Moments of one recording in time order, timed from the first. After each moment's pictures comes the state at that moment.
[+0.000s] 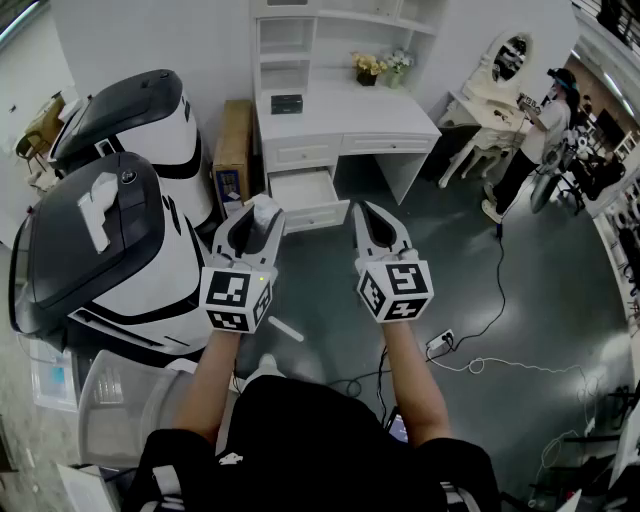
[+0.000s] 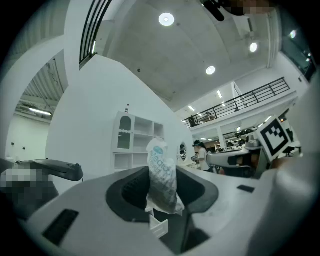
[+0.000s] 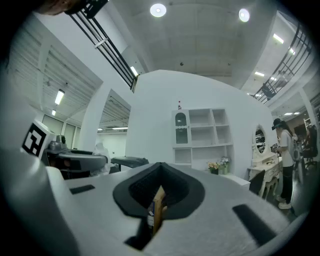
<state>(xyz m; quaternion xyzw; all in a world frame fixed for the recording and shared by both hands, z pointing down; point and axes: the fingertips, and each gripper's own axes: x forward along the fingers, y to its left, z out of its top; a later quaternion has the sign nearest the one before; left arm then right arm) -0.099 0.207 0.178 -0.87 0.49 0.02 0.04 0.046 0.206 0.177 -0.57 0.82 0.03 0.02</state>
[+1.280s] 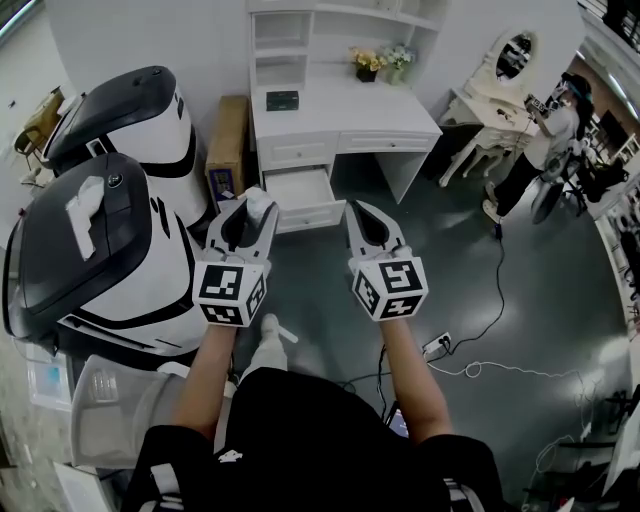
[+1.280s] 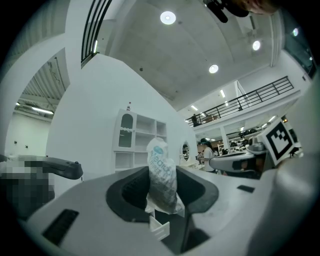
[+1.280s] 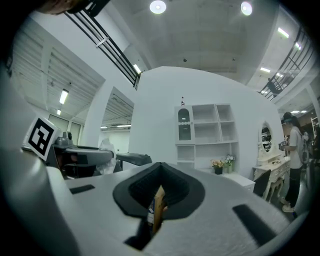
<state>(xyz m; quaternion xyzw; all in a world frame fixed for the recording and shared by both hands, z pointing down) -0.079 0.165 0.187 -0.86 0.51 0.02 0.03 0.062 0.168 0.196 -0.54 0.84 0.02 0.00</state>
